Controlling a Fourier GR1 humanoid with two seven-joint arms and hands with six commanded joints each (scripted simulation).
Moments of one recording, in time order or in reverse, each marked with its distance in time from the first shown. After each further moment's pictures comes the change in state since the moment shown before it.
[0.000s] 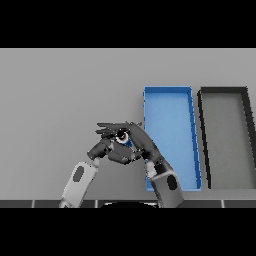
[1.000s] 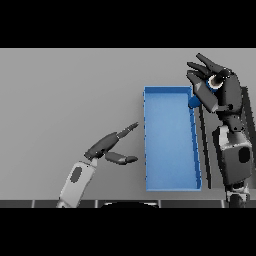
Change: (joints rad) left arm 0.009 0.029 0.001 -0.008 -0.002 -0.007 0.010; right arm -0.336 -0.719 -0.419 0.052 -0.504 -0.451 0.110
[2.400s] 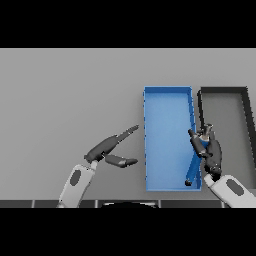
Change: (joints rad) left arm 0.029 0.003 -0.025 -0.035 0.007 0.004 0.025; right arm 0.607 -0.437 0.613 -0.045 -0.263 -0.703 -0.033
